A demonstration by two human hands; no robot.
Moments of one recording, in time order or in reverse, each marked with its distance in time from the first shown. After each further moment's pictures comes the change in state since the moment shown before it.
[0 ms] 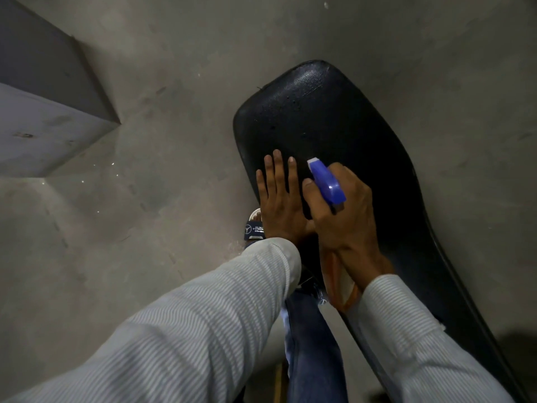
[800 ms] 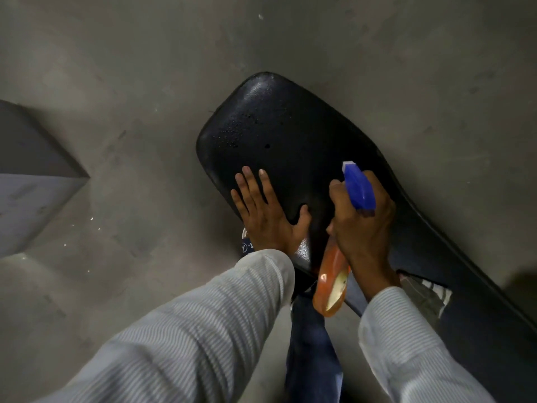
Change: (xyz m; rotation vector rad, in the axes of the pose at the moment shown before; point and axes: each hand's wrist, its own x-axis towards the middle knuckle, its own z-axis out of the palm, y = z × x) left_hand -0.001 0.001 -0.006 0.102 0.000 0.034; right_hand -0.027 -0.010 -0.029 0.270 0.351 0.272
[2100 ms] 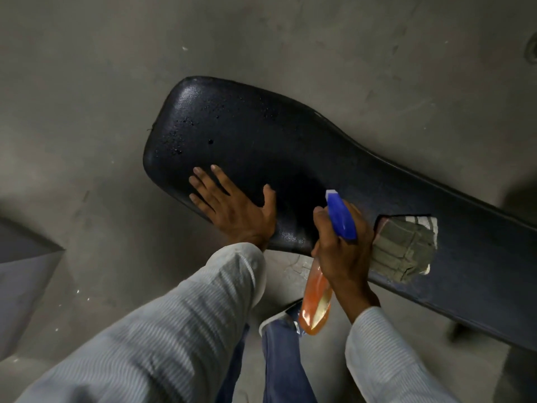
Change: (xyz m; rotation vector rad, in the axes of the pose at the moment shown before) left_hand -0.002 -0.007 0.006 0.101 0.030 0.085; right_hand -0.100 0.077 0.004 0.133 0.307 0.155
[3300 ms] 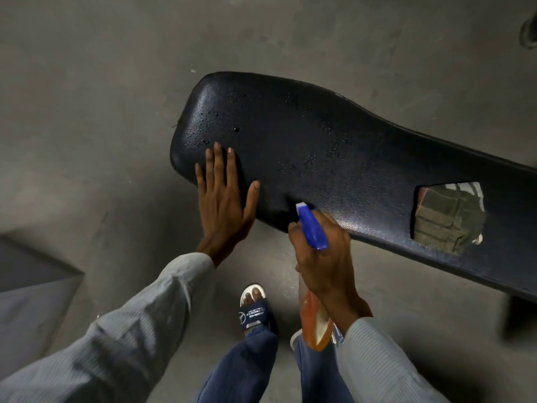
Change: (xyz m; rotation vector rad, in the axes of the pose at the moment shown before) left_hand 0.058 -0.116 -0.017 -0.049 -0.009 0.607; right_hand -0.078 0.020 0.083 -0.038 -0.069 -0.136
